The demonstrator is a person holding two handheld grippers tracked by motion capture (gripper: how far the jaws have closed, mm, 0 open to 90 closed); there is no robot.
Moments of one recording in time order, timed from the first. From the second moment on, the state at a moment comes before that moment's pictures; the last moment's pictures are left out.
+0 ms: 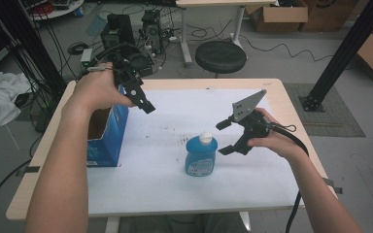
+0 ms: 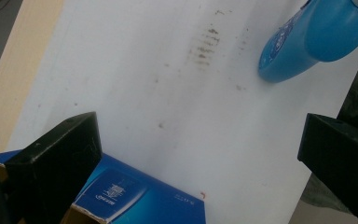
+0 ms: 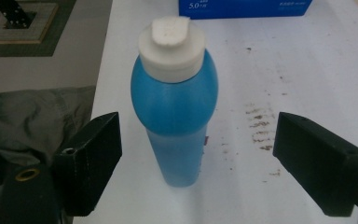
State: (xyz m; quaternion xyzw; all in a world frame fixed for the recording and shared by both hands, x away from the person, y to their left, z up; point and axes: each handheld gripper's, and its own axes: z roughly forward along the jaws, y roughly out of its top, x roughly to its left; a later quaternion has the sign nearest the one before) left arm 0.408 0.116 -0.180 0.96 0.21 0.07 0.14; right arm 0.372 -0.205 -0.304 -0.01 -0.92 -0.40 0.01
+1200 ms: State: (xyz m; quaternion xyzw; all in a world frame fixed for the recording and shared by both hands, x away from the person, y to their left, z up) left arm 0.407 0.123 -0.186 0.96 0.22 0.07 0.16; right arm 0.365 -0.171 -0.351 -0.01 -0.91 -0.41 0.04
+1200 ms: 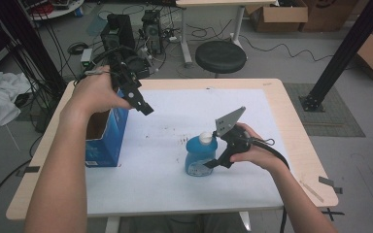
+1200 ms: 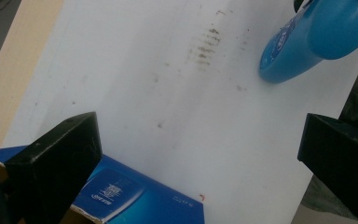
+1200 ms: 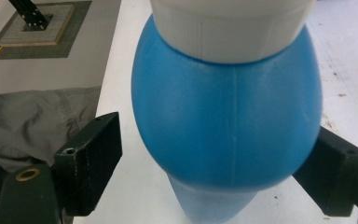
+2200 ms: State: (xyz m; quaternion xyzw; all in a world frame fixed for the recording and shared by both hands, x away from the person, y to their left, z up) left arm 0.408 0.125 -0.188 0.96 0.22 0.07 0.16; right arm 0.364 -0.167 -0.361 -0.01 -0.91 -0.42 0.02
